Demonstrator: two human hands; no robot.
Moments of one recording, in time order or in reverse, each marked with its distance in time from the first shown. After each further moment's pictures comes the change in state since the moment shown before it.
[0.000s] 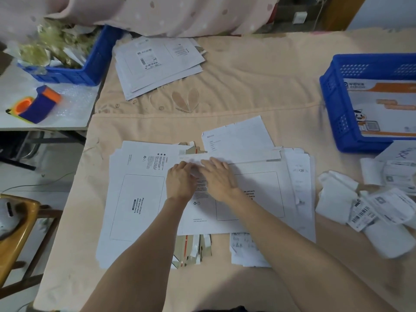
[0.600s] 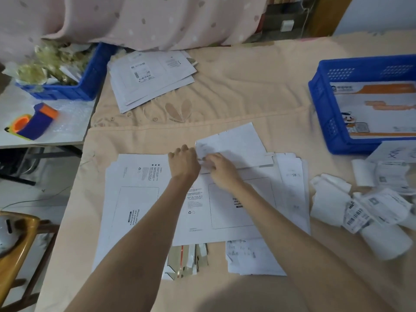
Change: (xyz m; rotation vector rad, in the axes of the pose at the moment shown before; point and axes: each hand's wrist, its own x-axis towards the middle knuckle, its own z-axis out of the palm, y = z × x) left_hand 0.064 0.058 -0.031 0.326 -0.174 -0.064; right_hand 0.011 0.036 -0.028 0.714 0.114 0.189
